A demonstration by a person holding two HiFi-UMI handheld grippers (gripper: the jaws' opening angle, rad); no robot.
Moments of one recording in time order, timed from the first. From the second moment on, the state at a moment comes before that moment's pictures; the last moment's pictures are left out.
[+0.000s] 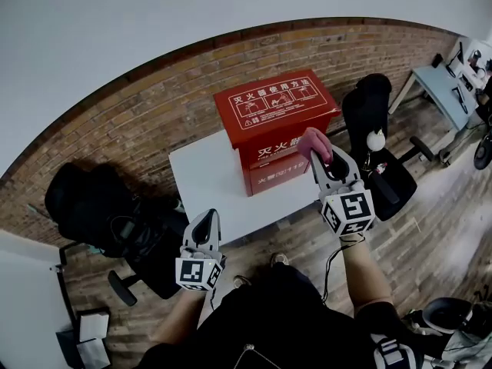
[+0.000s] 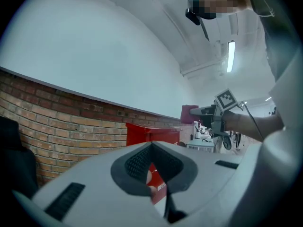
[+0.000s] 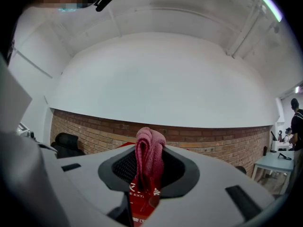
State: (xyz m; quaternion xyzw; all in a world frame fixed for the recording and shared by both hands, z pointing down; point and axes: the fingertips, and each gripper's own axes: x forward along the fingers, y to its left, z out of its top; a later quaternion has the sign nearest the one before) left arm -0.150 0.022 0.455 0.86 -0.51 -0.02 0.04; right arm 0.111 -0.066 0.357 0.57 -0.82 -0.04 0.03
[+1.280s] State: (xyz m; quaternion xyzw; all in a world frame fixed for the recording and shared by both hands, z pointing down) left arm -0.101 -0.074 0.470 0.77 -0.63 0.01 0.04; right arm 0.256 -0.241 0.390 0.65 -0.76 0.00 0.02
